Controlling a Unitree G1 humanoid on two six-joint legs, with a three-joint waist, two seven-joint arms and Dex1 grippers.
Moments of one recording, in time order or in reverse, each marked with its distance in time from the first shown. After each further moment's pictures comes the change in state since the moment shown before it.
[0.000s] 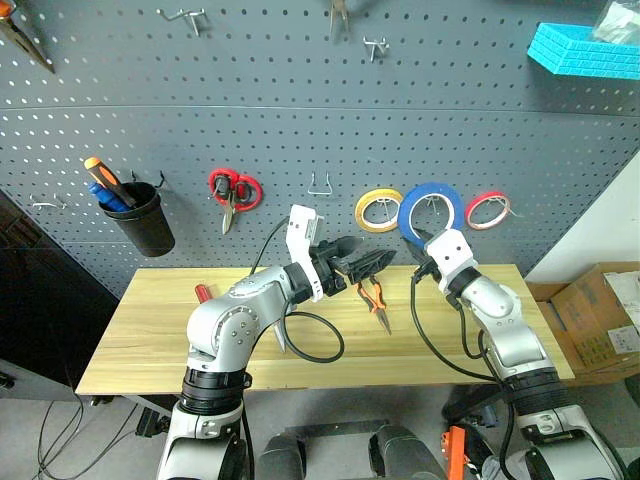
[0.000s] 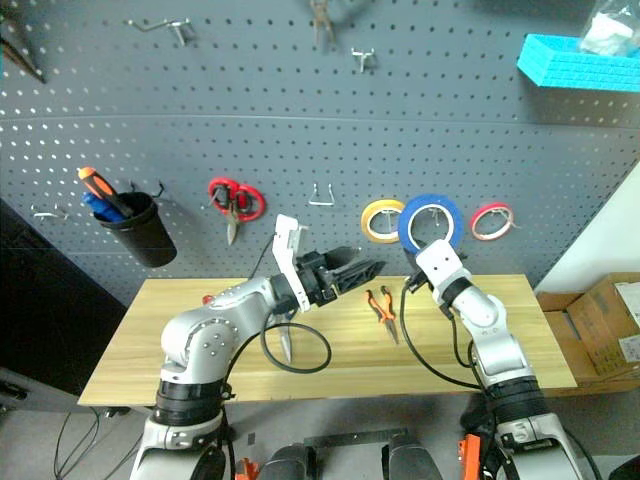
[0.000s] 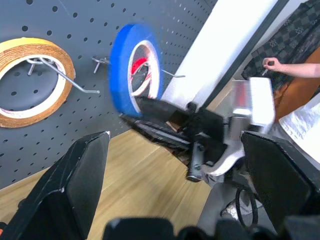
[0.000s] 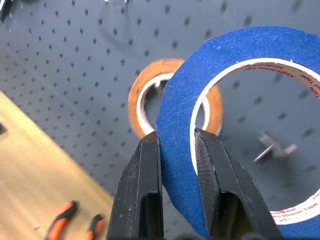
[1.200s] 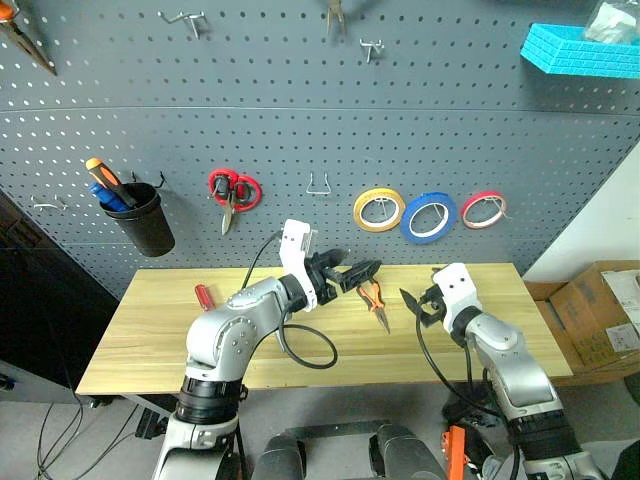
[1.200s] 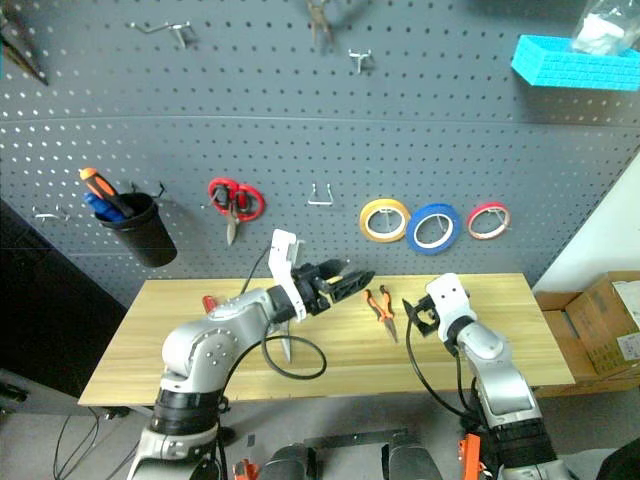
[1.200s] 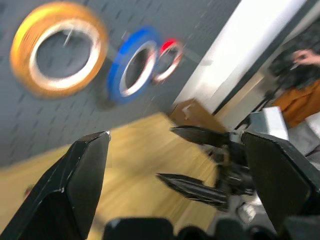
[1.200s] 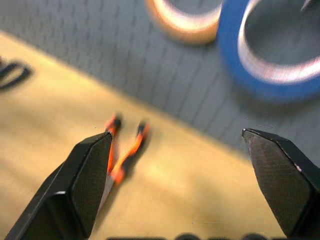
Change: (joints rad) left arm 0.109 0.025 -0.025 0.011 0.044 -0.028 0.064; right arm 0.239 0.043 -0.017 -0.254 0.040 0.435 -0.024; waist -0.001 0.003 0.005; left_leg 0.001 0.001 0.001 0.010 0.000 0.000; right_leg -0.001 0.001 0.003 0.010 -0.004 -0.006
